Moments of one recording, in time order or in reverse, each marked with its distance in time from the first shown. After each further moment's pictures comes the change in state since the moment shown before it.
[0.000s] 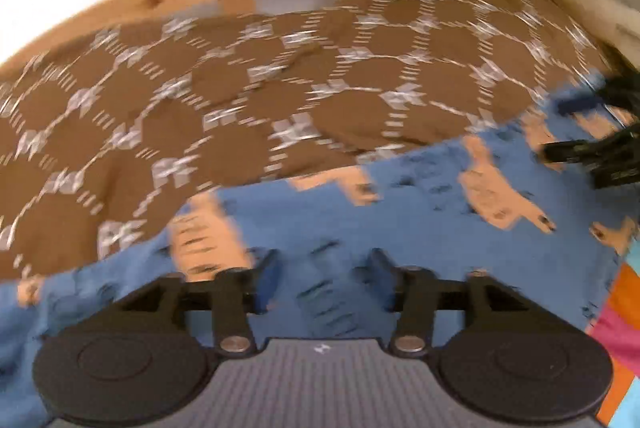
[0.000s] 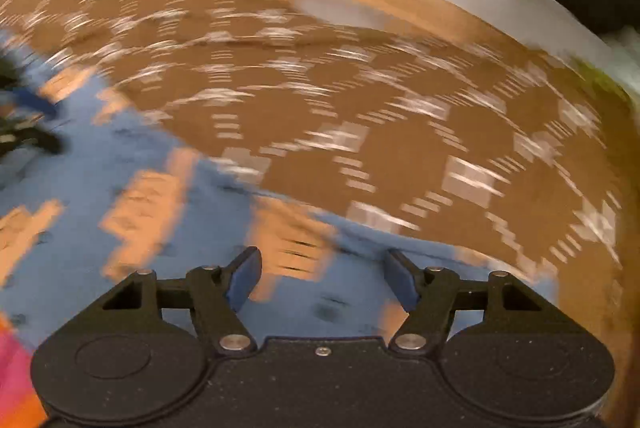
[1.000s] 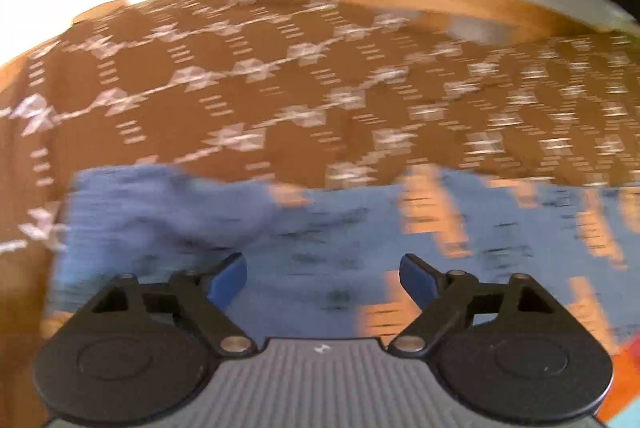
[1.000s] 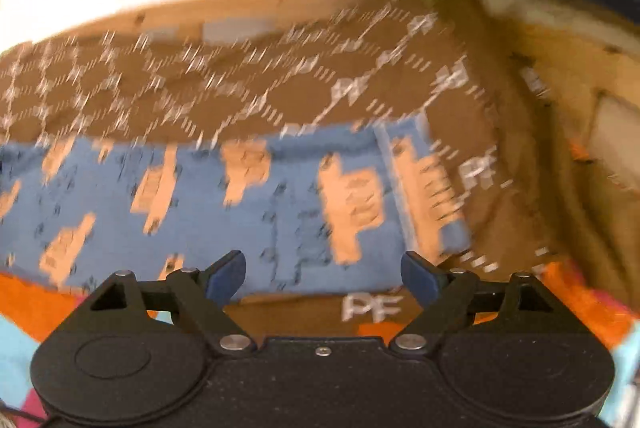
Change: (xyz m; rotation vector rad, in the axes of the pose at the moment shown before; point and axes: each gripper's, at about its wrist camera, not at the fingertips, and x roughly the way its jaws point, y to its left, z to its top) left arm -0.079 0.071 -0.027 -0.292 -0.001 0.199; right arm -0.112 0.000 -0.068 0.365 -0.044 -0.114
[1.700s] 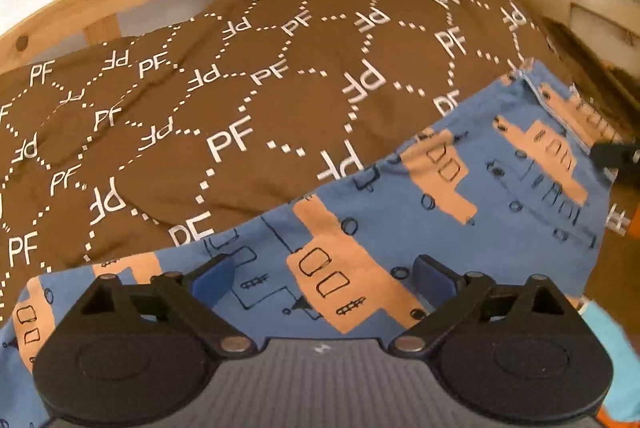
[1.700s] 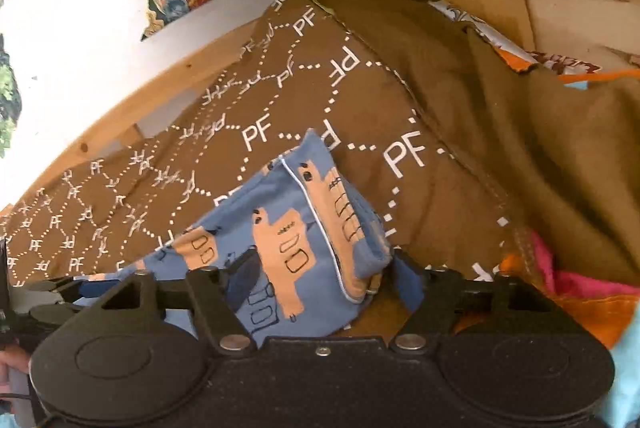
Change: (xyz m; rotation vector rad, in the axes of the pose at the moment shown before) left arm 0.085 -0.227 0.012 0.395 0.052 -0.349; right arm 0.026 -0.074 0.005 0.459 -0.018 0.108
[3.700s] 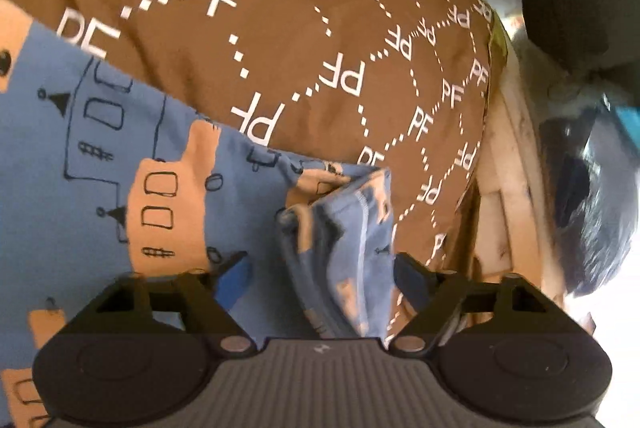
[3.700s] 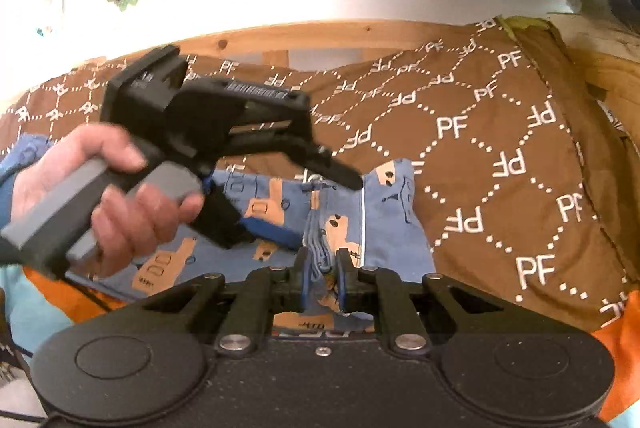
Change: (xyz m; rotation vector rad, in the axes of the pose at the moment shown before) left arm 0.046 0.053 -0.005 -0.853 0.173 -0.660; right arm -0.018 0.113 -0.047 -0.497 0.033 0.140
